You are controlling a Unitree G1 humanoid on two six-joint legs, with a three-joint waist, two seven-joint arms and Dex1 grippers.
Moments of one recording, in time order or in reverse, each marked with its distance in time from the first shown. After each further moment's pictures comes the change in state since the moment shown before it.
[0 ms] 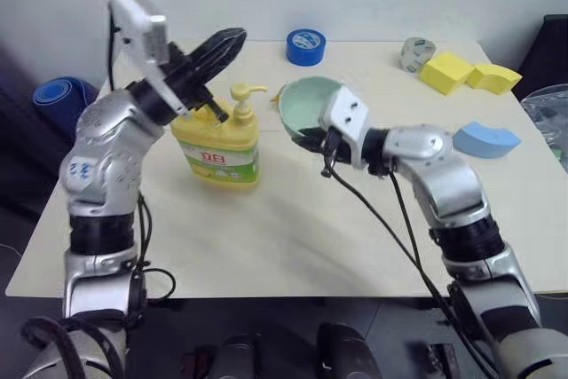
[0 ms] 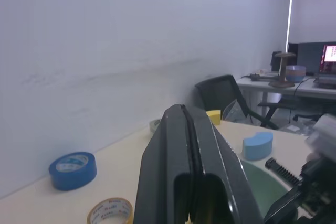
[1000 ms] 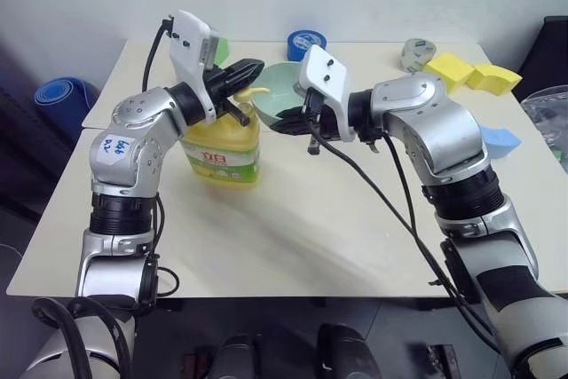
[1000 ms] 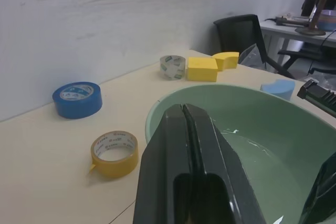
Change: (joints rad) left arm -0.048 -0.023 -0.071 0.056 0.130 0.218 0.068; right arm -0.233 0.029 0.060 0.105 0.040 0.157 0.124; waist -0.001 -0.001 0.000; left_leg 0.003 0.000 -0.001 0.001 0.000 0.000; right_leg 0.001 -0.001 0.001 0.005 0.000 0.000
